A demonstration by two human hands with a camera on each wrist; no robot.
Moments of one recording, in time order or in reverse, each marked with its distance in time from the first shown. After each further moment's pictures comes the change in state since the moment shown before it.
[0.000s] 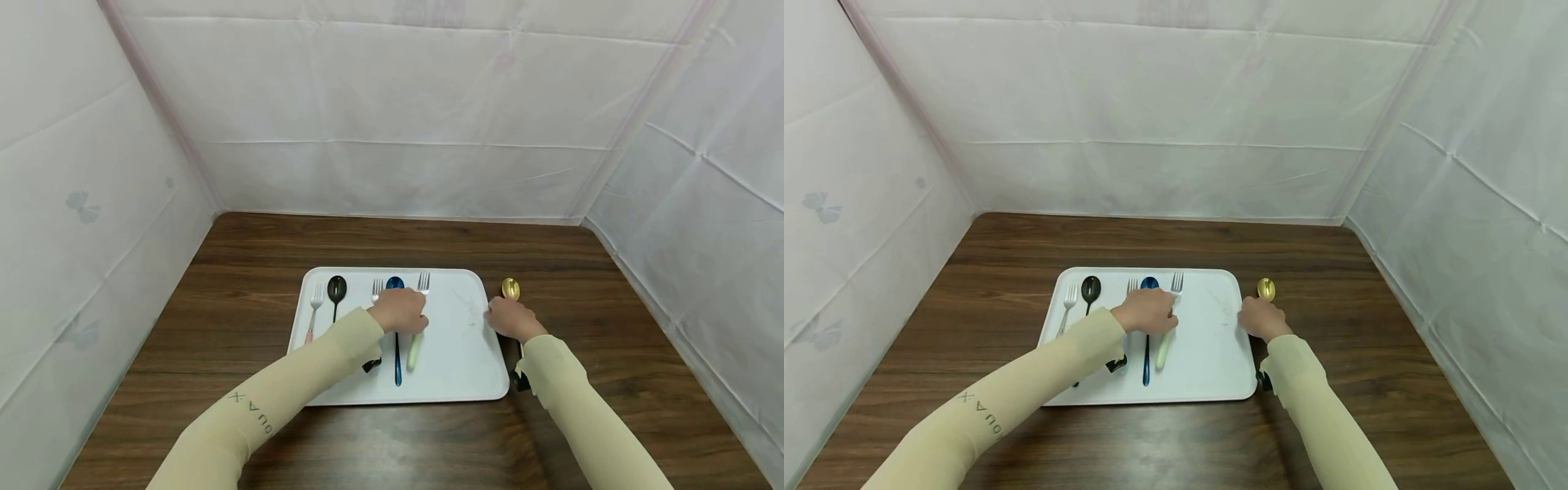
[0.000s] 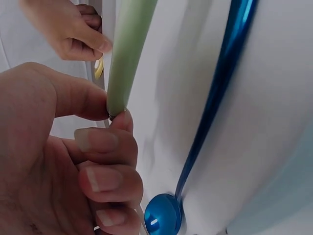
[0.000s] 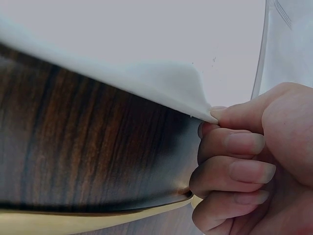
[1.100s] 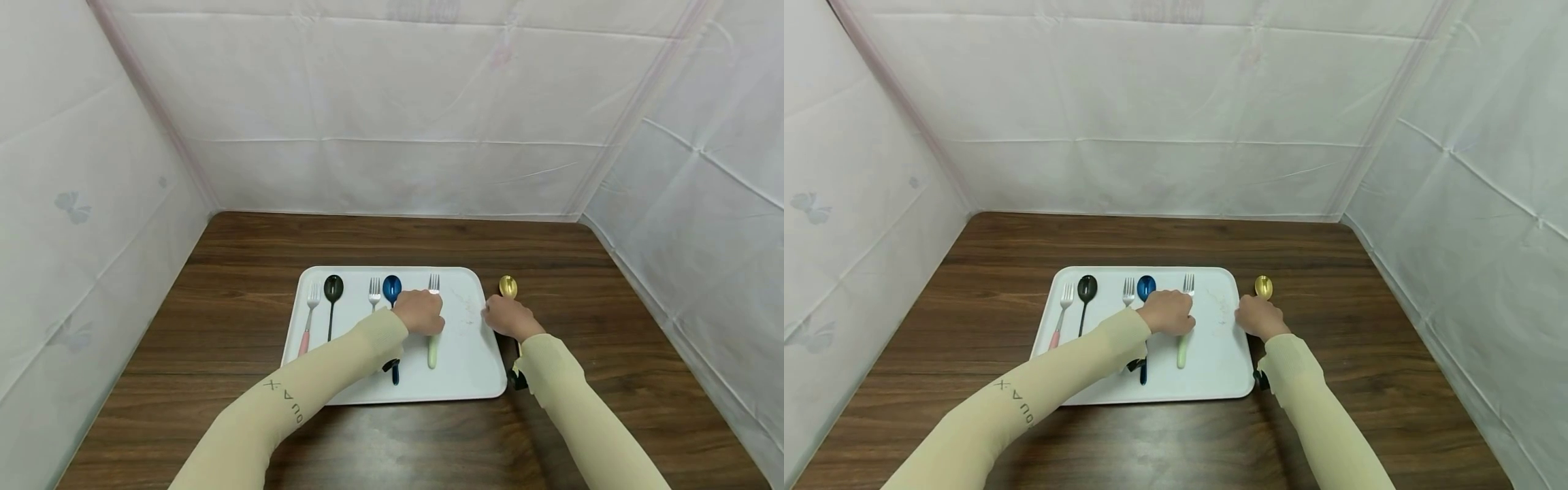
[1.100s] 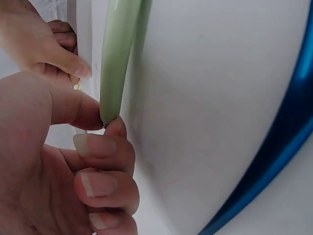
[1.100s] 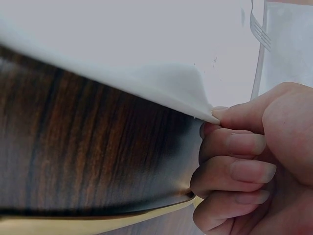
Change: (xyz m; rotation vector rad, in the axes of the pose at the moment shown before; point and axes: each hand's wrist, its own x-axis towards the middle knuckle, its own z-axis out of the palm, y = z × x) left_hand 0.027 0.024 0.017 -0.042 -0.018 -0.025; right_hand -0.004 -0.003 0.001 0.016 0.027 -0.017
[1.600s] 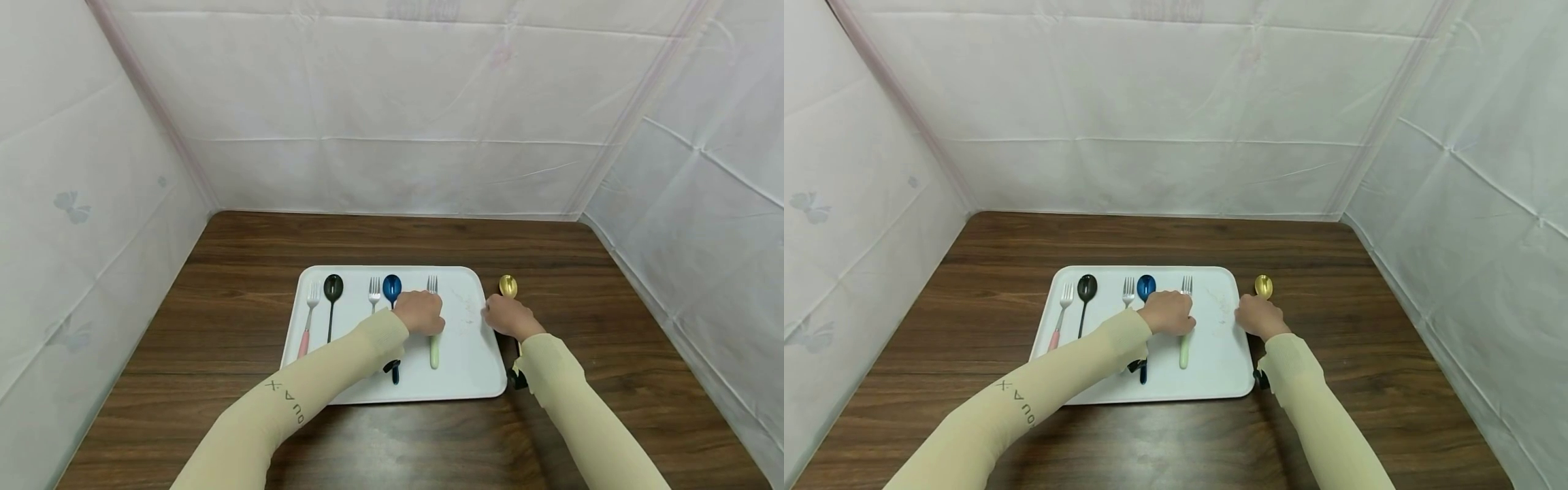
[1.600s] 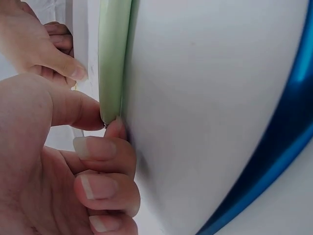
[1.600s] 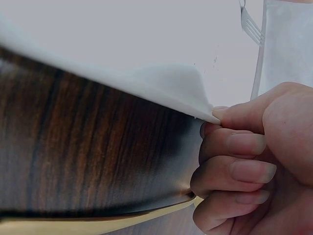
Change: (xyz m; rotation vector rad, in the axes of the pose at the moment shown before) left_hand 0.000 0.000 0.002 0.008 0.030 -0.003; right_hand -0.001 -0.001 0.000 0.019 0.001 -0.004
